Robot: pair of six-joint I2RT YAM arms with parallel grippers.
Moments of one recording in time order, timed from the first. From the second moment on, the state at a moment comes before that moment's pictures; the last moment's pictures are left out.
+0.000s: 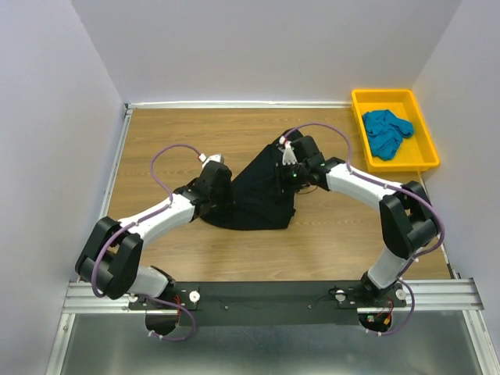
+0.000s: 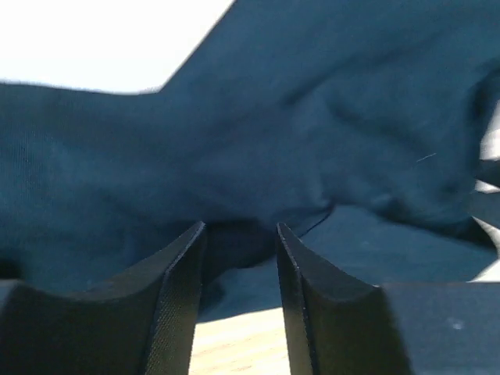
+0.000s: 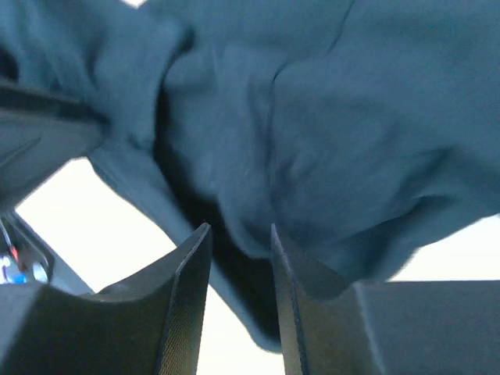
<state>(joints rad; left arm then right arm) -0.57 1.39 0.80 -0.22 -0.11 -0.66 0.54 1.71 1.14 -0.32 -0.35 0.33</state>
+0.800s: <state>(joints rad) -0.58 1.24 0.85 -0.40 -0.12 -0.71 0.67 1.61 0.91 -0.29 -0.35 0.41</state>
